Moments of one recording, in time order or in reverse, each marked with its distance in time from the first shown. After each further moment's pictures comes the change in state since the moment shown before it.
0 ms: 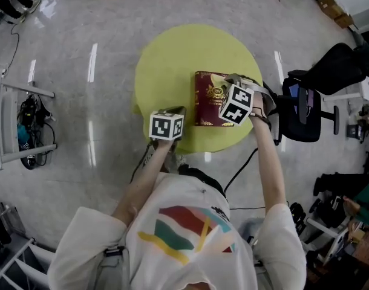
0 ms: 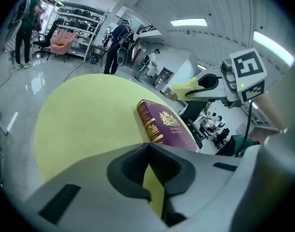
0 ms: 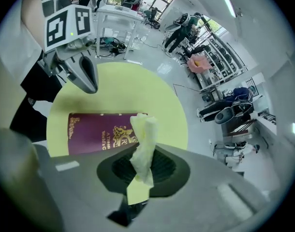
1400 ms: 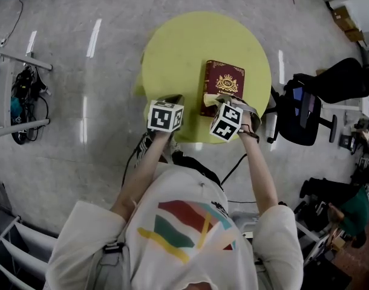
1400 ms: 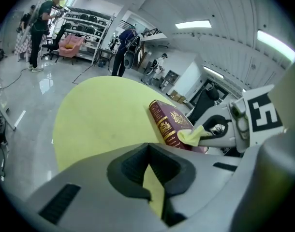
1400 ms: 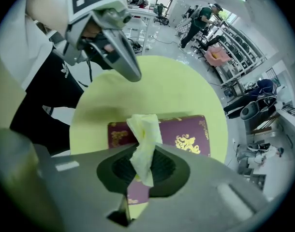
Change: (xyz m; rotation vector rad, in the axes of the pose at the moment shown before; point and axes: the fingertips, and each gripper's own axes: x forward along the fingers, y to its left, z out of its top) left arm -0.021 0.034 -0.010 -0.029 -0.044 0.073; right arm 0.035 0.129 0.021 -0.017 0.017 0.220
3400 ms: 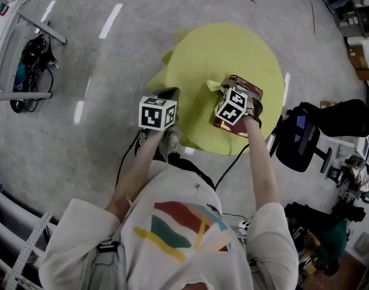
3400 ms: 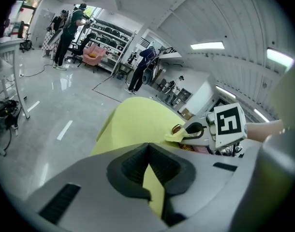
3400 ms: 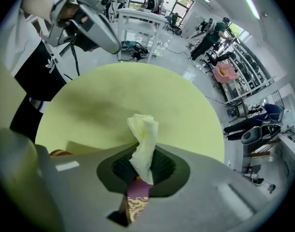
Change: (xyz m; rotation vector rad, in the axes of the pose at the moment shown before) left arm -0.060 0.080 0.030 -0.161 -0.192 0.086; right arm 0.048 -0.074 0.078 -0.159 -0.074 -0.023
